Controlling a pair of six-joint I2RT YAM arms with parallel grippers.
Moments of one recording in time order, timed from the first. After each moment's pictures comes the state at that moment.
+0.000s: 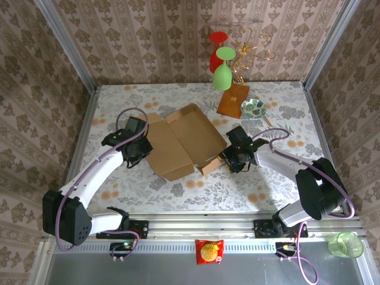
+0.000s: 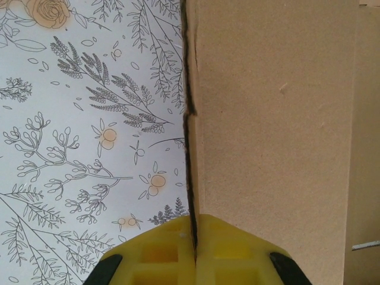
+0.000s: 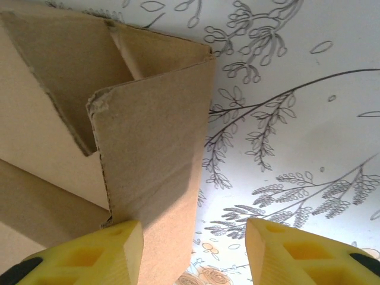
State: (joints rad) left arm -0.43 1.24 0.97 -0.85 -0.09 -0.91; right arm 0.50 1.49 0.85 -0.49 -0.17 1.46
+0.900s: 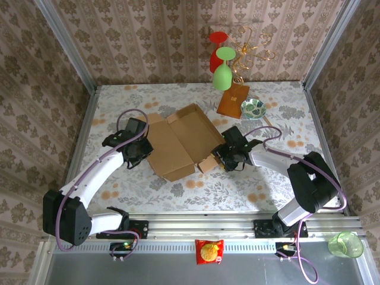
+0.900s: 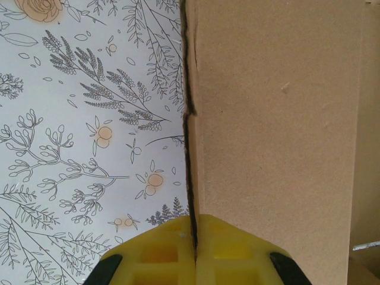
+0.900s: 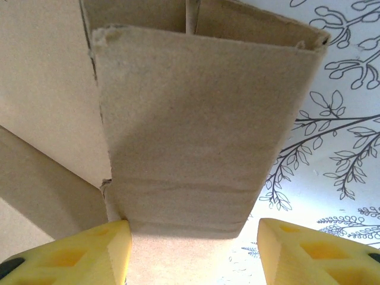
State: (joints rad) left arm -0.43 1.24 0.95 -0.83 -0.07 -0.91; right arm 0.53 1.57 0.85 -0.34 -0.19 1.41
